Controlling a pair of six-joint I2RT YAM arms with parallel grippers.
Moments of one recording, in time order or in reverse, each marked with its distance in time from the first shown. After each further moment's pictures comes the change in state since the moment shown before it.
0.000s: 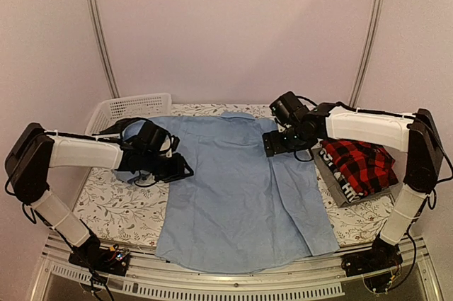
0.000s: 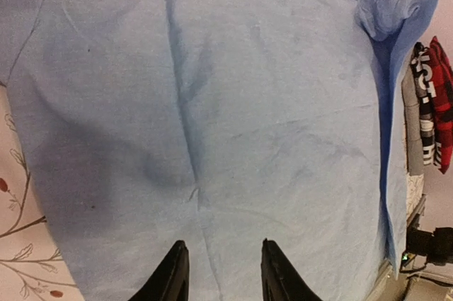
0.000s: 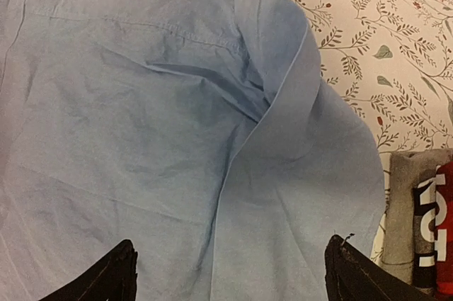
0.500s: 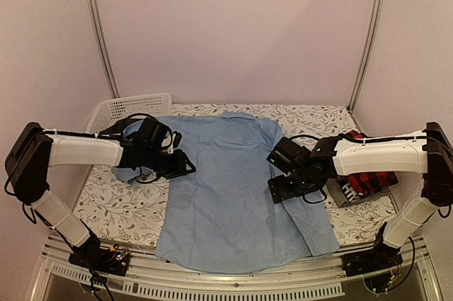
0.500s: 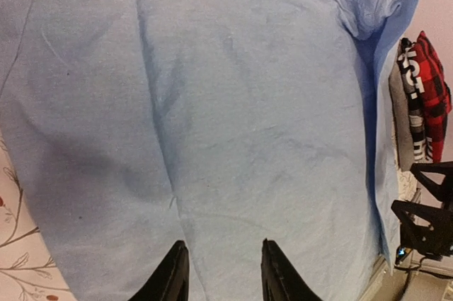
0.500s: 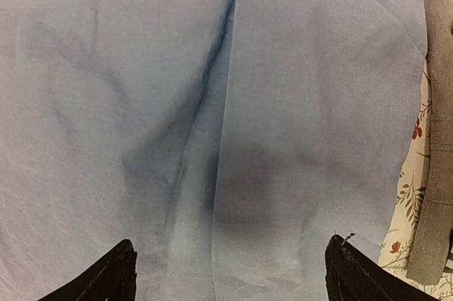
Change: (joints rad) left arm 0.000 0.000 0.044 -0.015 0.024 0.027; right arm 0.245 -0.175 -0.326 -0.105 0.023 0.232
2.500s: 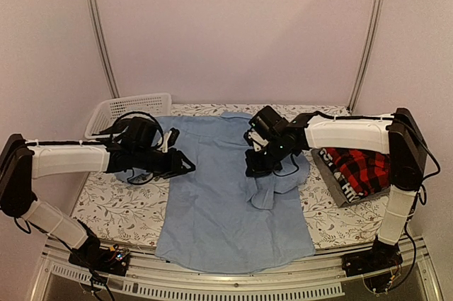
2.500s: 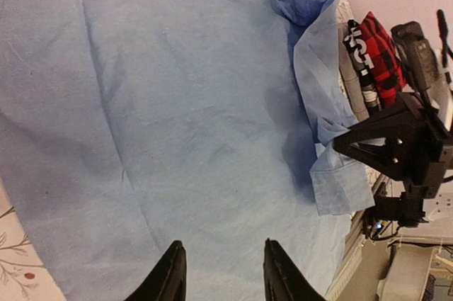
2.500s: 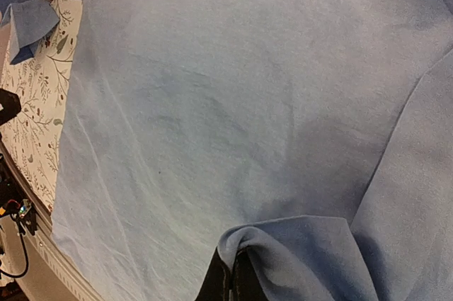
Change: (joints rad) left arm 0.000 -0.144 -0.067 0.030 0.102 0.013; right arm -0.099 0.247 0.342 0.076 -0.432 -0.084
